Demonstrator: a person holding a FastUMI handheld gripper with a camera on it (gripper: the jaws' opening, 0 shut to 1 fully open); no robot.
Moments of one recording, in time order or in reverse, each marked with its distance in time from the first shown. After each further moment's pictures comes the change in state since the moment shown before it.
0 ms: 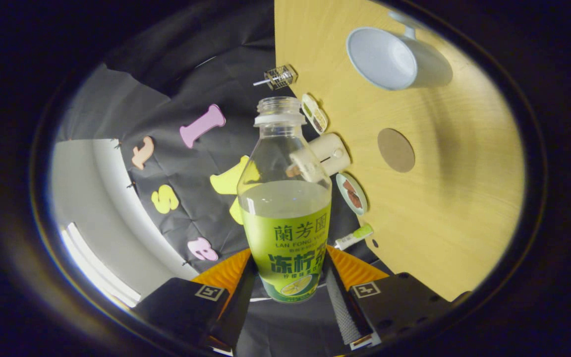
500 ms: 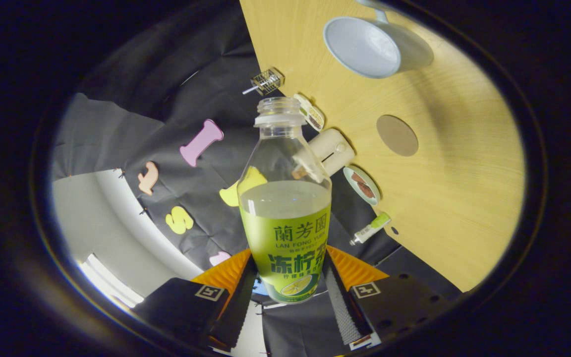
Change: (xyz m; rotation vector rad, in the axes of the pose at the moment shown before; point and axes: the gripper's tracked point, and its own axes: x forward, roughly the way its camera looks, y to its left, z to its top) arm 0.003 0.023 0.007 0.228 0.003 0.088
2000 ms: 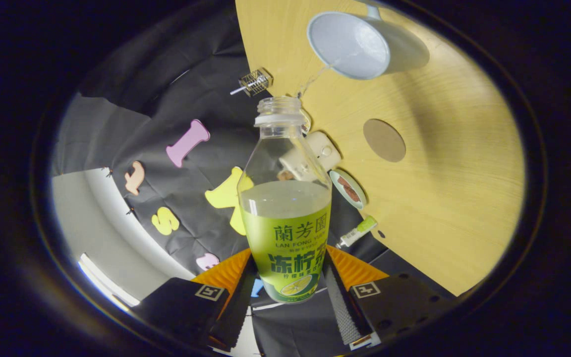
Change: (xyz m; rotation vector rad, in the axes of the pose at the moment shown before) arm 0.006 -0.022 0.011 0.013 -0.013 -0.070
